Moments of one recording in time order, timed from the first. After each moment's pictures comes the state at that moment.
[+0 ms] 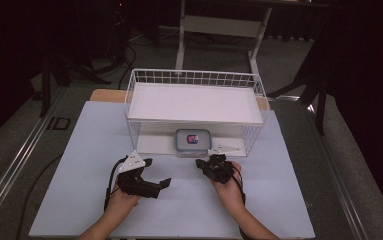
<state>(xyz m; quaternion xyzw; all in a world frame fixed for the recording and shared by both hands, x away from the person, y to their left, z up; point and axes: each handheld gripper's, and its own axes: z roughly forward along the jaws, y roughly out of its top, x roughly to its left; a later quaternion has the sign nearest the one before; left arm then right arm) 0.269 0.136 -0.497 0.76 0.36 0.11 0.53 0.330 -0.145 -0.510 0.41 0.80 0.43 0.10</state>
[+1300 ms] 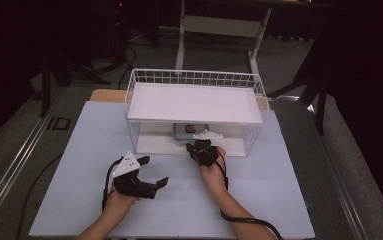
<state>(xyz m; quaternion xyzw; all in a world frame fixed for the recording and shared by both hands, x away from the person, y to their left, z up) 0.265 0.142 -0.498 0.75 0.34 0.14 0.55 0.381 -0.102 -0.518 0.42 0.79 0.42 0.17</state>
